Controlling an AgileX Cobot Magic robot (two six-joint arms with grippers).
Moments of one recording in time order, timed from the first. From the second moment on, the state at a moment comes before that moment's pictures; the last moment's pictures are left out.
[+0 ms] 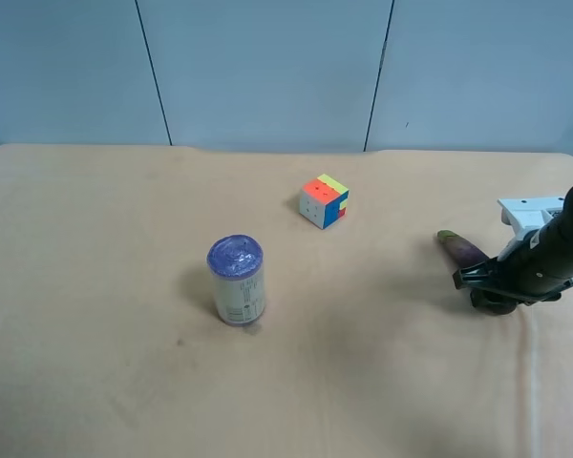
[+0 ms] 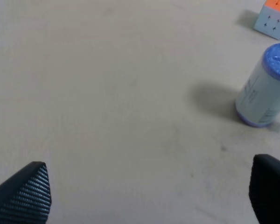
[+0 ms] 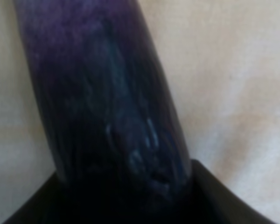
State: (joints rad) left arm -0.14 -0.01 -0.51 -0.07 1.05 0.03; right arm -0.01 1.74 -0.60 -0.09 0.20 0.06
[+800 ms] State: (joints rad) left arm -0.14 -0.01 -0.51 -0.07 1.05 0.03; right arm 0.24 1.45 -0.60 -0.04 0.13 0.00
